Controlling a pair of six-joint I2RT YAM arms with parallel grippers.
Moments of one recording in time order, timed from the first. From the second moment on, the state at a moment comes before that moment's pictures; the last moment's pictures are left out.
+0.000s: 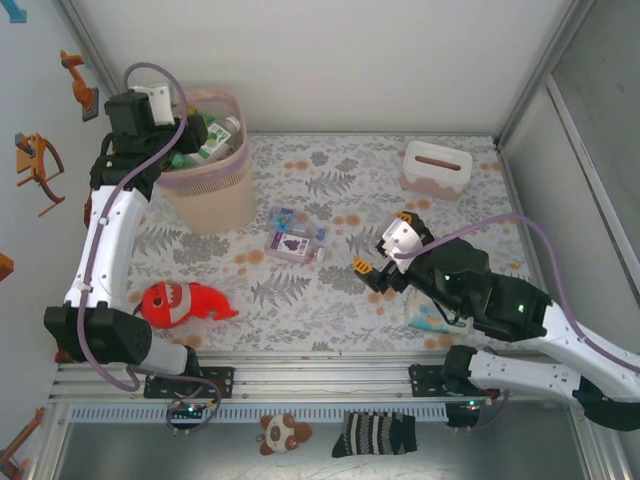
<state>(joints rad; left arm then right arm) -0.10 1.47 1.64 -0.61 0.12 -0.16 1.13 0.78 1.08 -0.62 0.34 -0.20</state>
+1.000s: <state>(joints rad) -0.07 1.54 1.63 -0.67 0.34 -0.18 1.13 0.86 1.08 -0.62 0.34 -0.15</state>
